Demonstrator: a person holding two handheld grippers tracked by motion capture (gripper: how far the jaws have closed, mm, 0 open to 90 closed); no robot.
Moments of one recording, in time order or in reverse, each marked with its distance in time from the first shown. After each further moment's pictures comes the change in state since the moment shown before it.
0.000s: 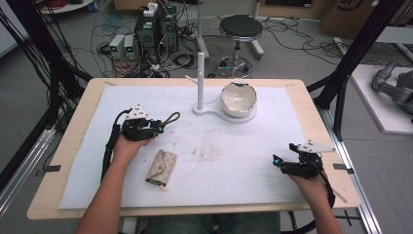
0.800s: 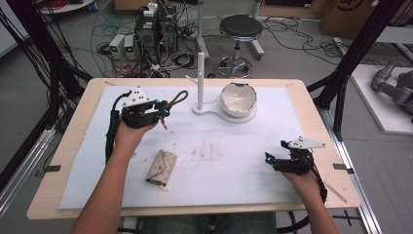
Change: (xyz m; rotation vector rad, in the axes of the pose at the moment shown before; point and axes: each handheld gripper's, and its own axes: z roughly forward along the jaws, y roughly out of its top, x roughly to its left) left arm -0.027 0.079 -0.024 -0.149 0.020 0.104; right arm 0.010 0.012 0.018 0.004 0.042 -0.028
